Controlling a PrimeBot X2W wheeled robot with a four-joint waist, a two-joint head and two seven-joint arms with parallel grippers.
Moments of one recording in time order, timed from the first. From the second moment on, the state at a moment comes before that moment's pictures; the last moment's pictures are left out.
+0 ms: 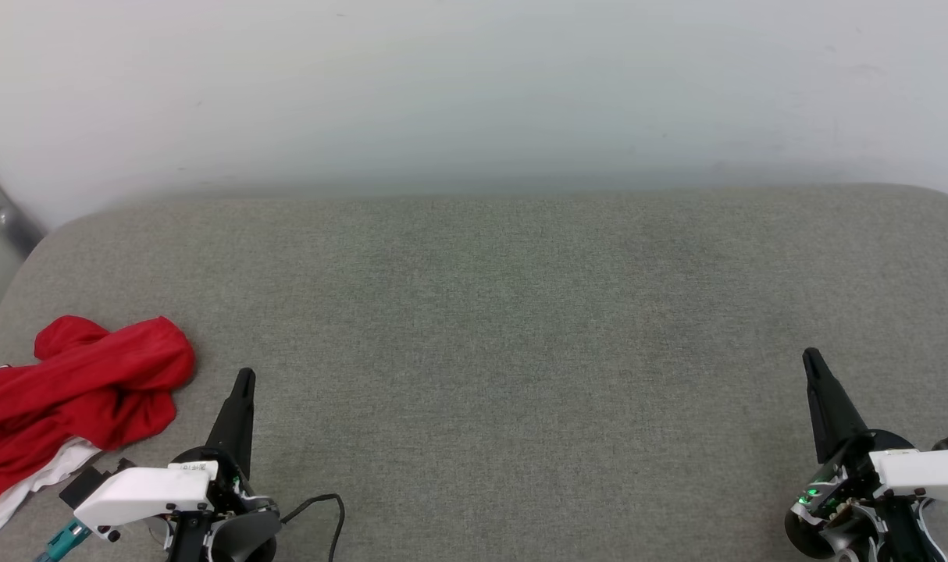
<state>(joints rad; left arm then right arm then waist) -0.11 0.05 0.11 0.25 -1.61 -0.13 0.11 -0.10 -0.05 -0.11 0.25 1.61 0.13 0.11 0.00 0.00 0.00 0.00</state>
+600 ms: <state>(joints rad) -0.11 0.05 0.11 0.25 -1.61 -0.13 0.11 -0.10 -0.05 -0.11 0.25 1.61 0.13 0.11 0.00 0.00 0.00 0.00</state>
